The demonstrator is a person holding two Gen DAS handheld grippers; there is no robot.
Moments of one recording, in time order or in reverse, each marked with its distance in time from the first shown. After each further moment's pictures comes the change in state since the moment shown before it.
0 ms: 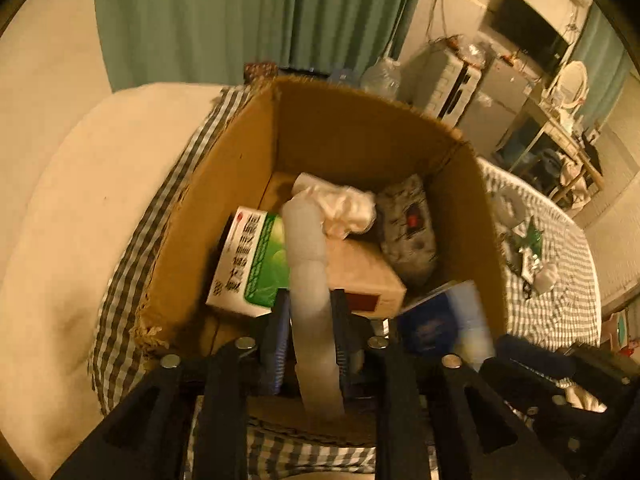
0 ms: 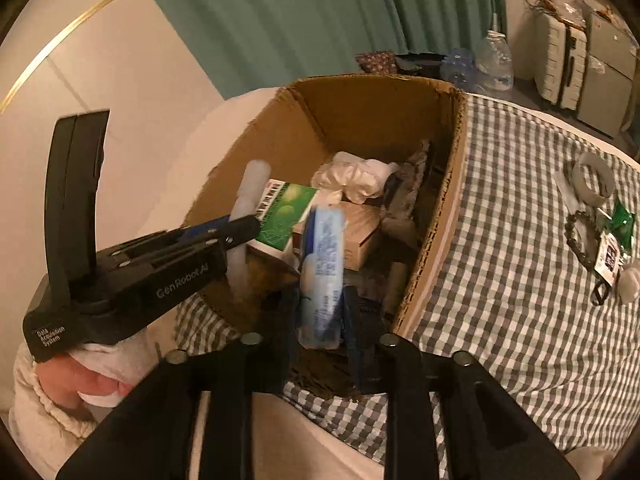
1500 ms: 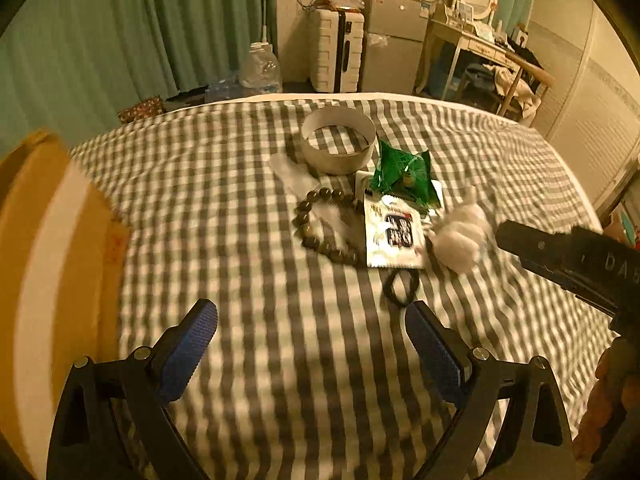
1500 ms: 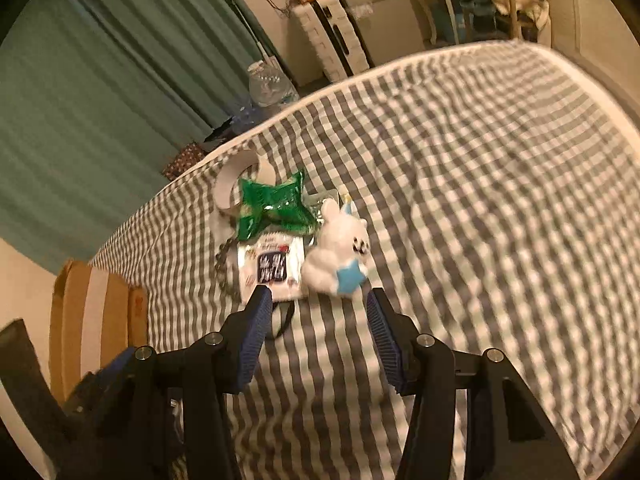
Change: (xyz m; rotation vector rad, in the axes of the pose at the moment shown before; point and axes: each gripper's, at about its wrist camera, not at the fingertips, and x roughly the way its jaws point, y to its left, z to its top) left arm 0.119 -0.318 -0.029 0.359 -0.025 -0.077; right arm -0.069 -0.365 -0.054 0.631 -0.240 -0.243
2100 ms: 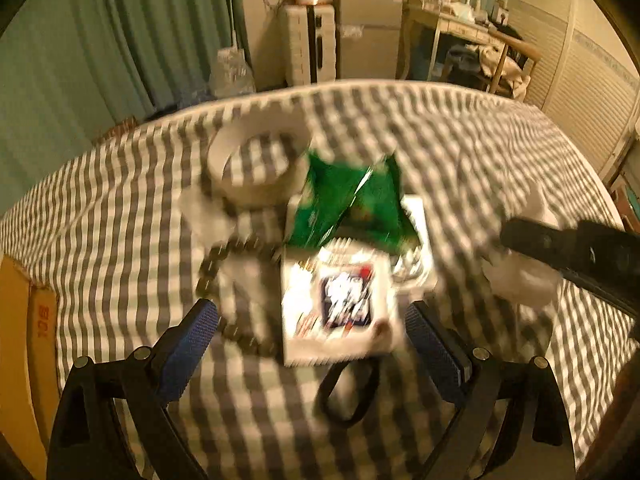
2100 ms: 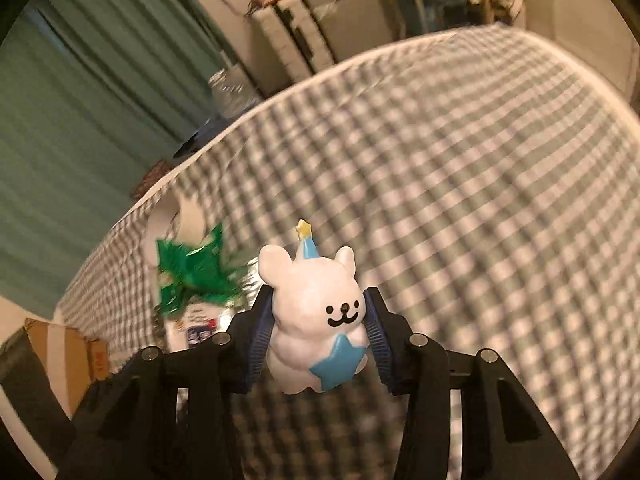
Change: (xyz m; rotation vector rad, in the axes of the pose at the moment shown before) left arm 0.067 -0.065 0.031 0.100 -0.031 -0.001; right arm 0.029 -0.047 0.037 0.063 -0.041 -0.107
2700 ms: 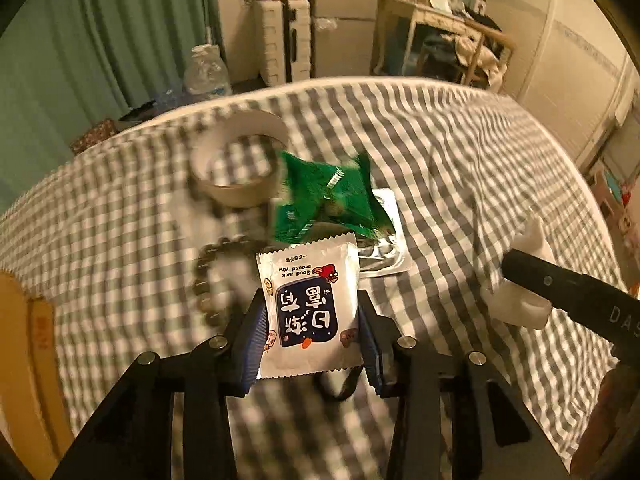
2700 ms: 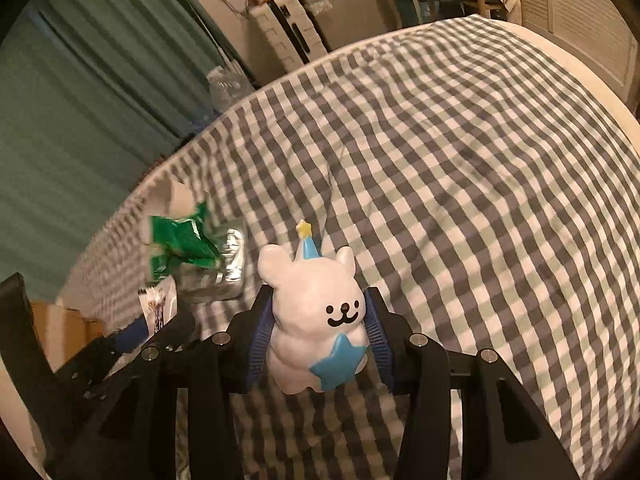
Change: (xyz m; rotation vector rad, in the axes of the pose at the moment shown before) left arm -0.028 0.013 -0.003 0.033 0.050 -0.081; right arm -0.021 -0.020 -0.026 0.005 0.024 0.040
